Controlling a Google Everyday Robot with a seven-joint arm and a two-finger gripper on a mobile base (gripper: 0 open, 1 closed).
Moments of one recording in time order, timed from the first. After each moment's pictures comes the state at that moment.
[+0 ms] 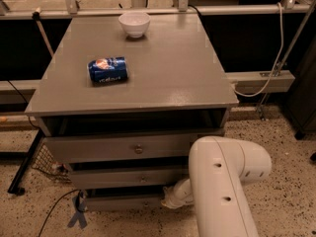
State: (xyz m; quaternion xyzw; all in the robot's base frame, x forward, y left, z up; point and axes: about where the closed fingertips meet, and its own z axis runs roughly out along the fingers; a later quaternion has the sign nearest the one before) arm 0.558 -0.034 0.163 -0.66 0.71 0.06 0.22
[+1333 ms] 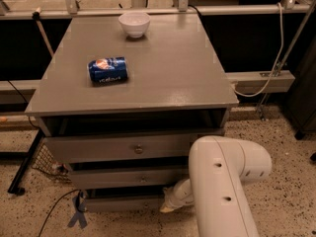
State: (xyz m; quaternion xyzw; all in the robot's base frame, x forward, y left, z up) arm 0.557 -0.034 0.165 -0.66 0.71 0.06 0.22
